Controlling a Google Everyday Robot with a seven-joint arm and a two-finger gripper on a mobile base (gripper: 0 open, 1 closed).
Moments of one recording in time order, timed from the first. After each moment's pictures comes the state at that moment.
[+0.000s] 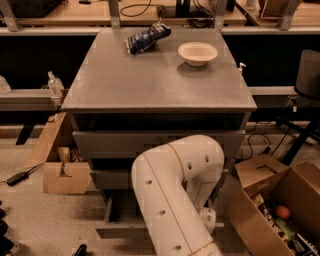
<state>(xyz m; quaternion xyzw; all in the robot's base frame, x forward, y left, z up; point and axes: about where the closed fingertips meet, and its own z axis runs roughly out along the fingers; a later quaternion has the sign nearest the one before) 0.449 -0.177 0.165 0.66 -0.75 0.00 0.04</state>
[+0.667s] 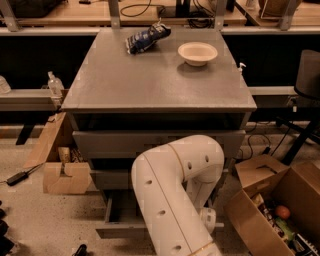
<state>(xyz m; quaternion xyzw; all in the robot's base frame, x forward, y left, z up) 0.449 -0.177 0.165 0.66 -0.75 0.00 0.04</state>
